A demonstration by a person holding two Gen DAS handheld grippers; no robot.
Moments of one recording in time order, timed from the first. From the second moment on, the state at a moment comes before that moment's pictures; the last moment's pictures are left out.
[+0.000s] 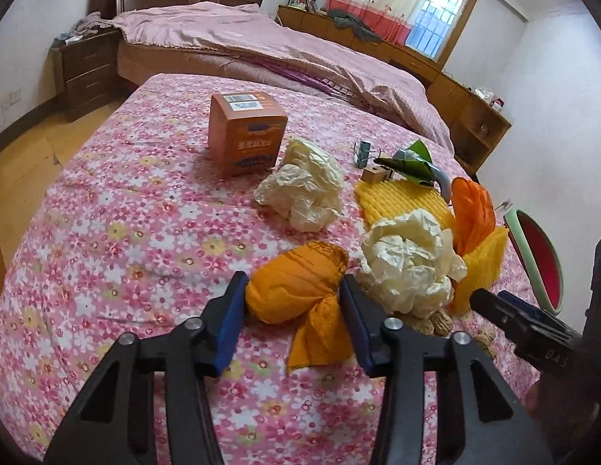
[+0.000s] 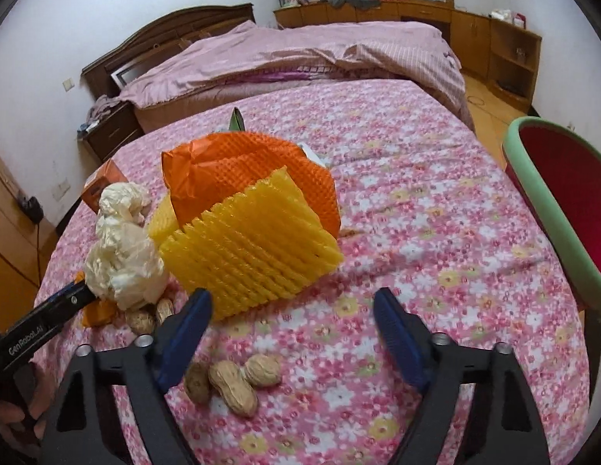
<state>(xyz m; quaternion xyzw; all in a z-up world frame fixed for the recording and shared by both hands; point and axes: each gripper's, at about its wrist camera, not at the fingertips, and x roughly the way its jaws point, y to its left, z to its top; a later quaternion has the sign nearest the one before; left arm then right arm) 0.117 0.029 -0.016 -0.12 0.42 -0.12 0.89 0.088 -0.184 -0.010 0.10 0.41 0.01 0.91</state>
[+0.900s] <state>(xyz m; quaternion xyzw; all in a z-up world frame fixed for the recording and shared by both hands) 0.066 0.029 0.037 -0.11 0.35 -0.09 0.93 0.041 -0.208 0.033 0.16 0.34 0.05 0.93</state>
